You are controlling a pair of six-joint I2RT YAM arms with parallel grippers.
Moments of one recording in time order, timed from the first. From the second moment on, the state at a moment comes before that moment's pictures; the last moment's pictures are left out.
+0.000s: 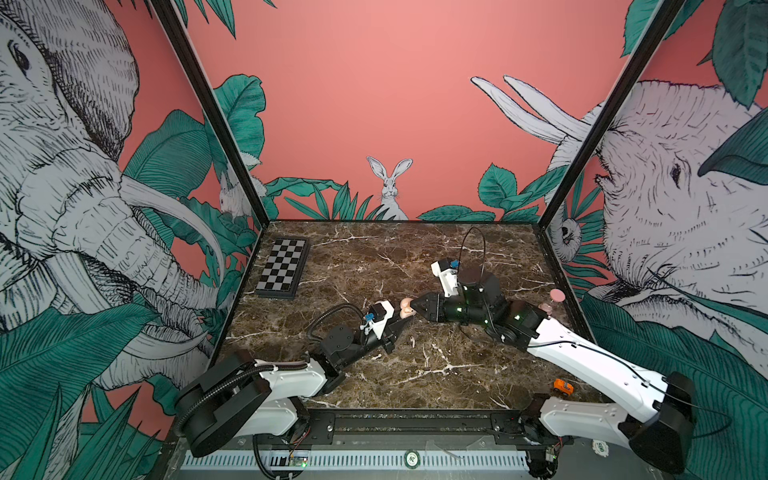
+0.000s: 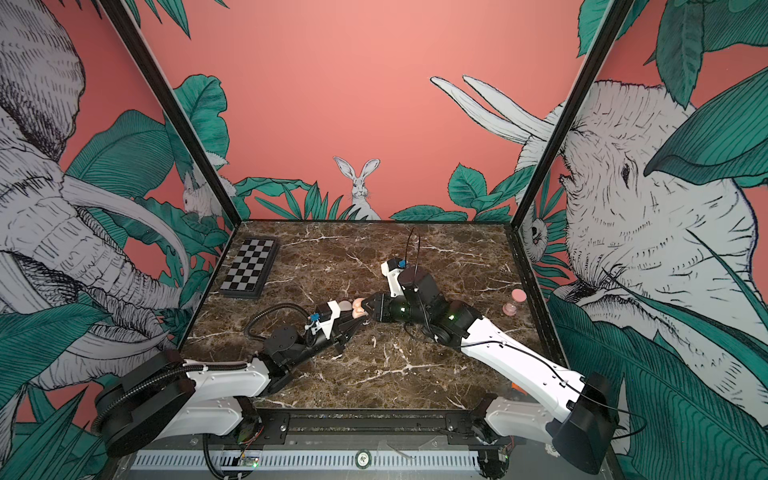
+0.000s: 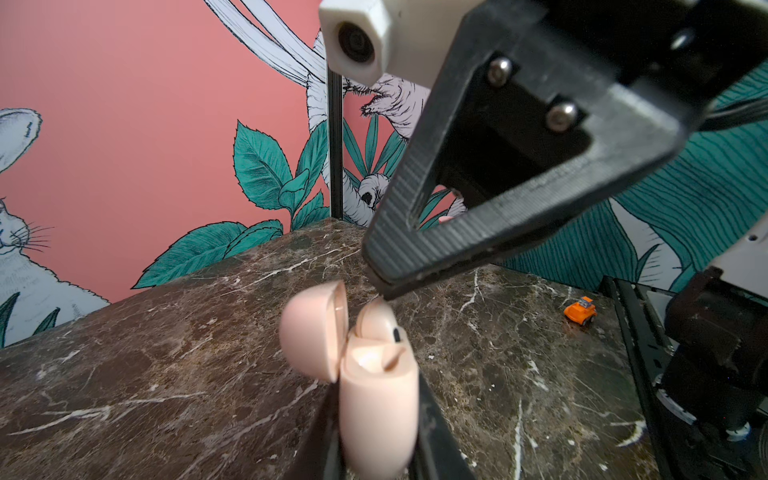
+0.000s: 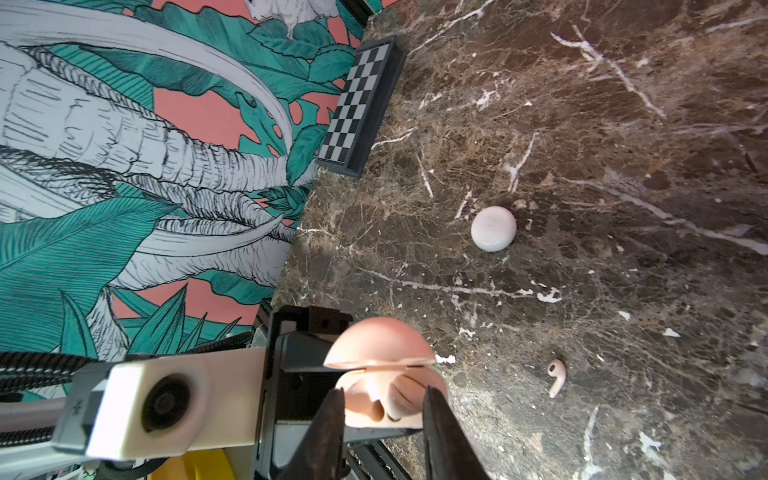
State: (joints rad) left arm -0.89 1.27 0.24 1.14 0.17 -0.05; right arm 0.83 1.17 1.00 -0.34 -0.27 0.74
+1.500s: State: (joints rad) left arm -0.90 1.15 0.23 1.12 0.23 0.00; right arm 0.79 1.01 1.10 -0.53 -0.19 0.58
